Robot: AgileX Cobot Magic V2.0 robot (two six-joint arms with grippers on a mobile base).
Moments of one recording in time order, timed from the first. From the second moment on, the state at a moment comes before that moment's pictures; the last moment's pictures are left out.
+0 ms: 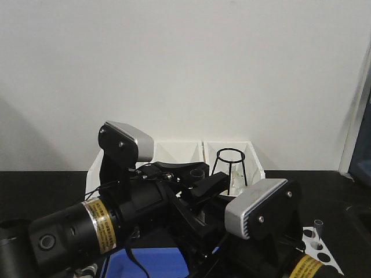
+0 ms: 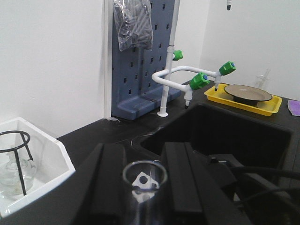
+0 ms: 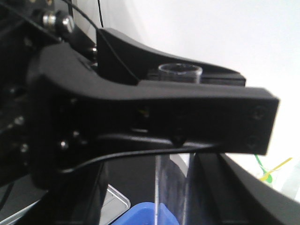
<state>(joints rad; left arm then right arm) -0.70 1.43 -1.01 0.60 -0.37 -0.73 0.71 1.26 -0.70 0.00 -0.42 0.02</state>
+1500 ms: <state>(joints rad) -0.70 1.09 -1.01 0.60 -0.19 -0.55 0.71 1.26 -0.70 0.02 -0.43 -0.02</state>
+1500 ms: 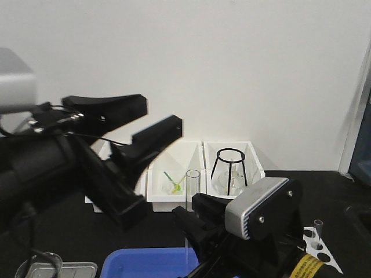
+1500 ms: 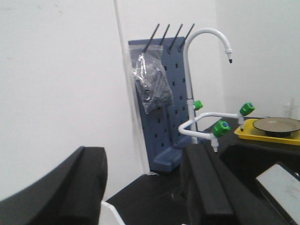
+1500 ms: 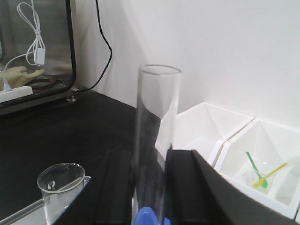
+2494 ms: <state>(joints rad) -0.70 0.91 -1.01 0.57 0.35 -0.54 0.21 1.02 -0.35 0.40 -0.75 -0.33</state>
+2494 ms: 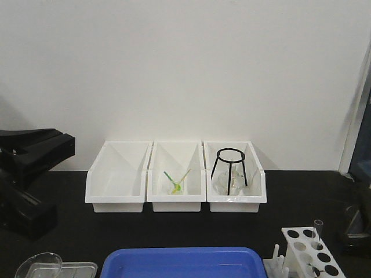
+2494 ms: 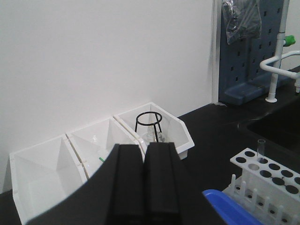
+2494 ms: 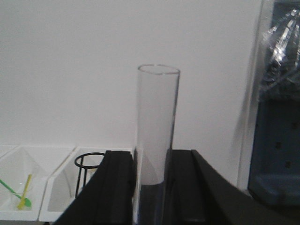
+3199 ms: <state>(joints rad) -0.70 0.91 -1.01 0.57 0.37 -0.54 0.17 1.26 -0.27 0.14 -1.01 -0.14</state>
